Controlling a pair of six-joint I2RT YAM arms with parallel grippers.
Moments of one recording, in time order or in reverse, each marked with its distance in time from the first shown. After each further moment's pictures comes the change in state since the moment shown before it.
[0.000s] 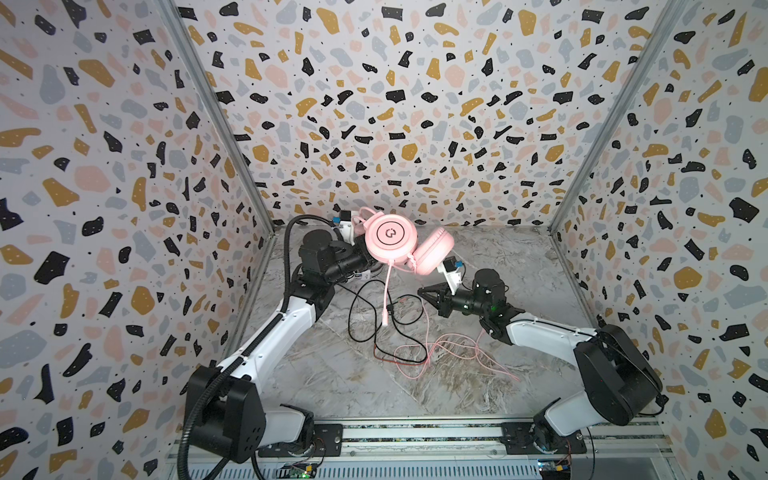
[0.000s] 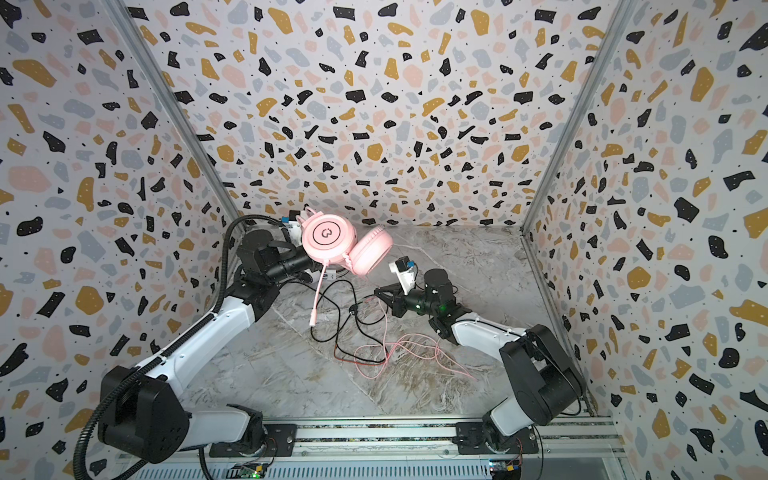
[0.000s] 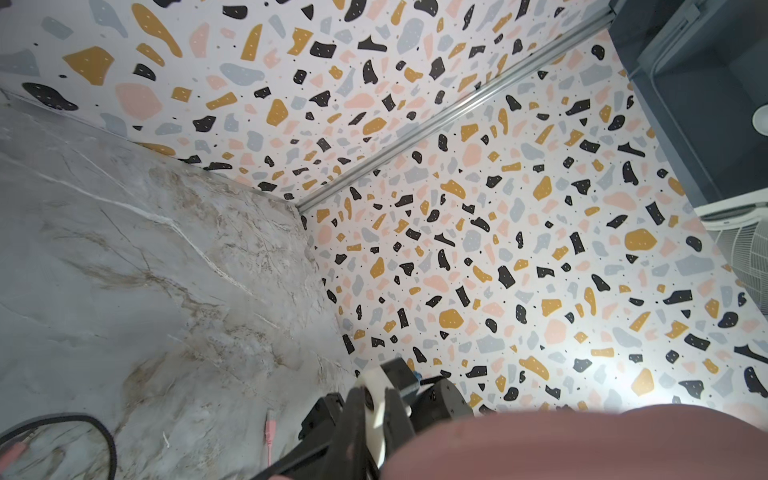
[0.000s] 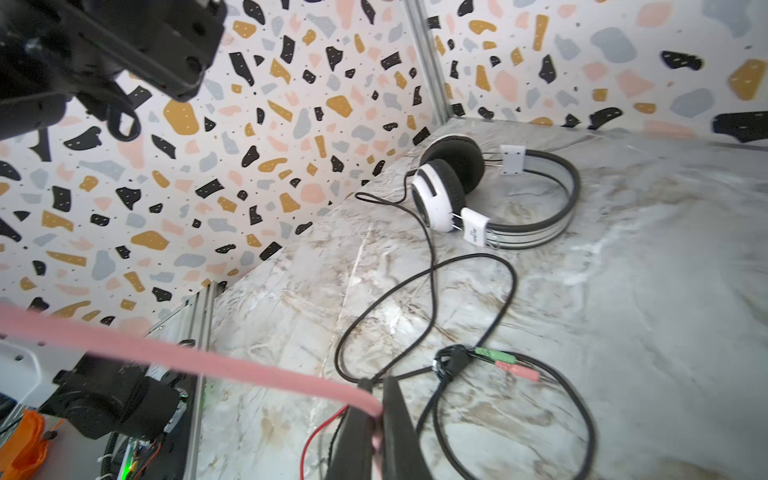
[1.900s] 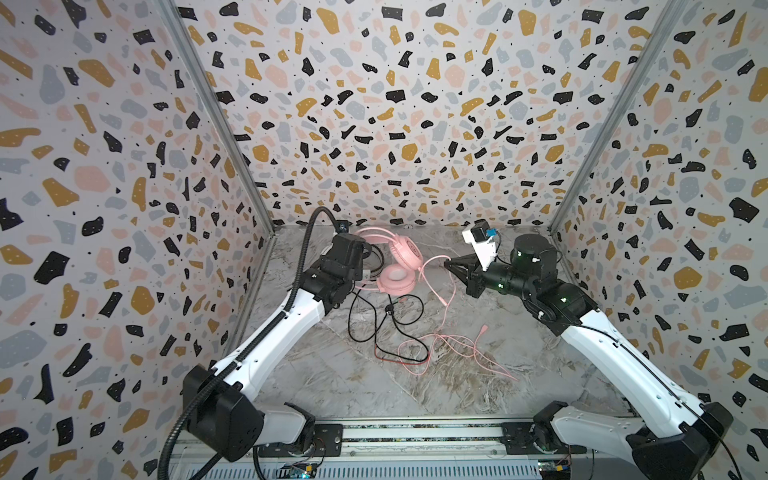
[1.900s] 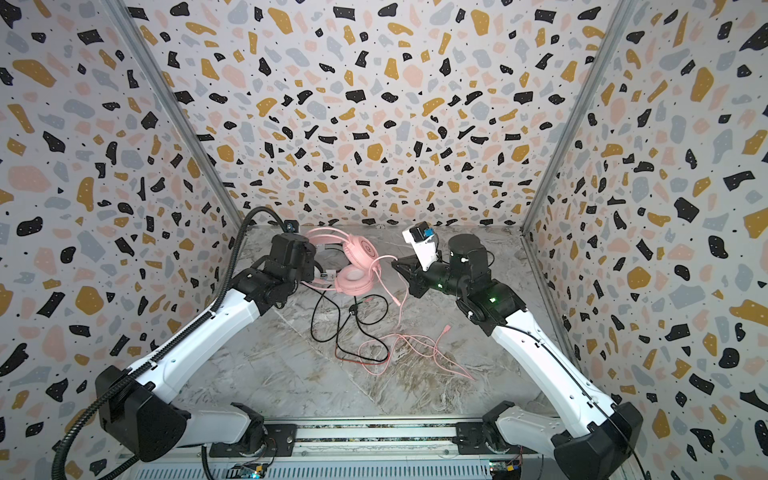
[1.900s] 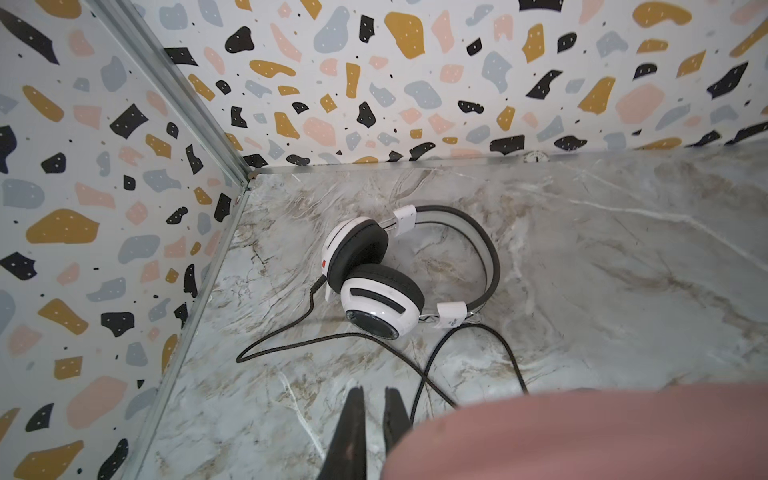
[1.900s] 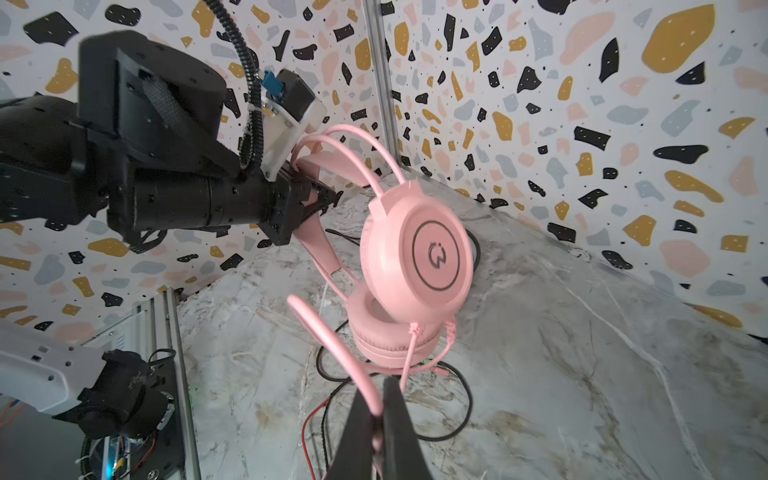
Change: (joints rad) left arm -0.187 0.033 0.213 -0.828 -1.296 0.806; right arm 0.028 -0.348 0.487 -0.883 0.215 -0.257
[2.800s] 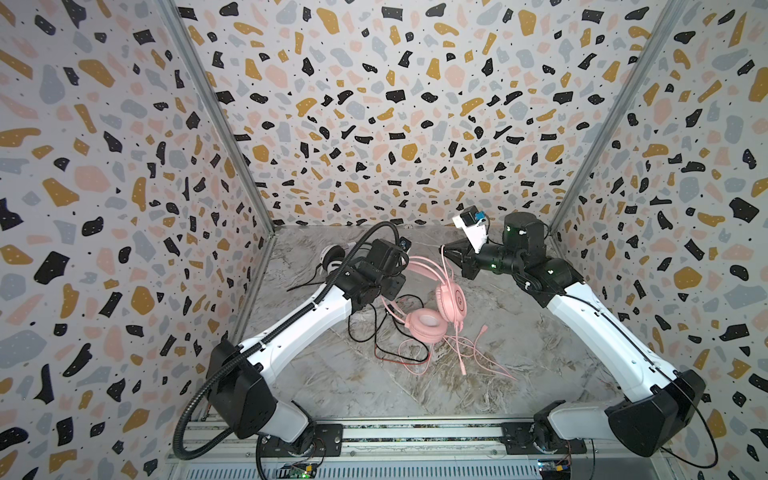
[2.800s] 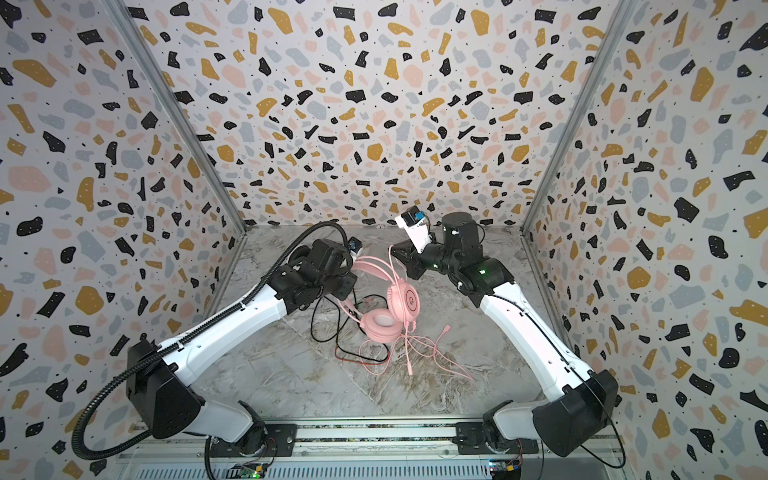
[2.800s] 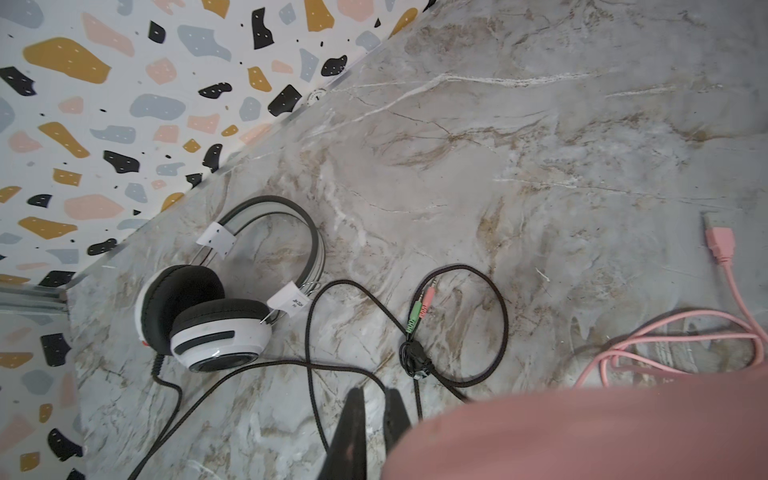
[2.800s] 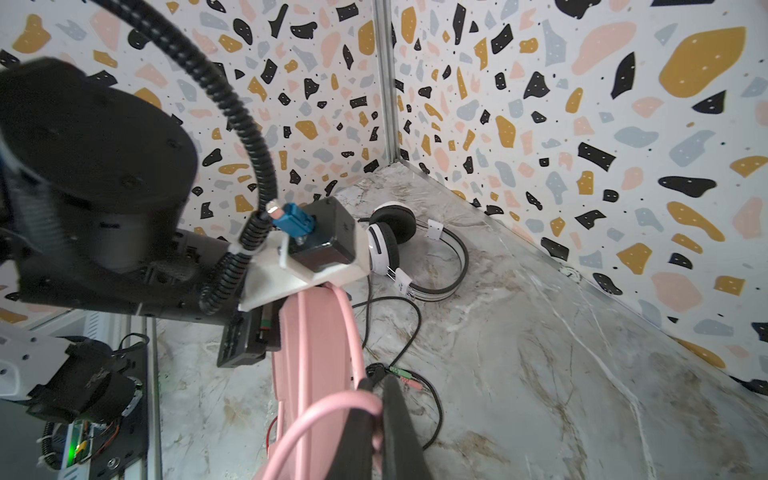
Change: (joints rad) left arm -0.189 0.126 0.108 -0.095 0.336 0.290; right arm -0.056 0.184 0.166 -0.049 -0.129 -0.114
